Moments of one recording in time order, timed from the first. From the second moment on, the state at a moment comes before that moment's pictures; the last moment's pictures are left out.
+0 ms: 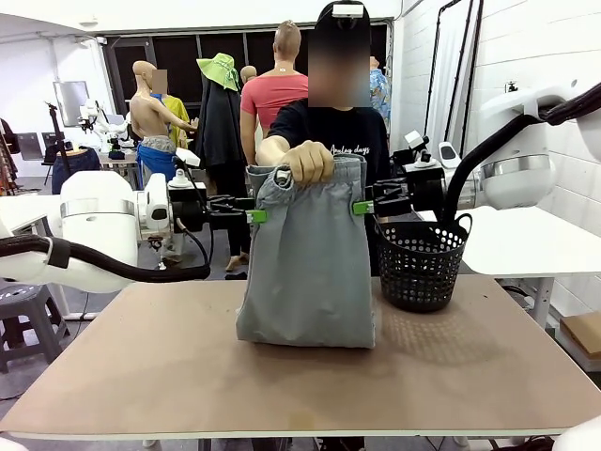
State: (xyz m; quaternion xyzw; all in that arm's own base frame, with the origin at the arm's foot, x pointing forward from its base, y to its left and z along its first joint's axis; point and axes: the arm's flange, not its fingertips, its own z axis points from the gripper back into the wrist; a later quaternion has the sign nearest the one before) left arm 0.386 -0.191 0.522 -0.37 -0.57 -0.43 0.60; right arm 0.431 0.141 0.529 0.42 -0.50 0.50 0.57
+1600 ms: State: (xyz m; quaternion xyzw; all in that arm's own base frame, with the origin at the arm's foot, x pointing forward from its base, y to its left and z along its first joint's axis) left arm 0.381 -0.195 0.508 -0.43 -0.51 -0.50 0.55; right arm 0.418 0.154 0.515 0.53 -0.41 0.52 0.54
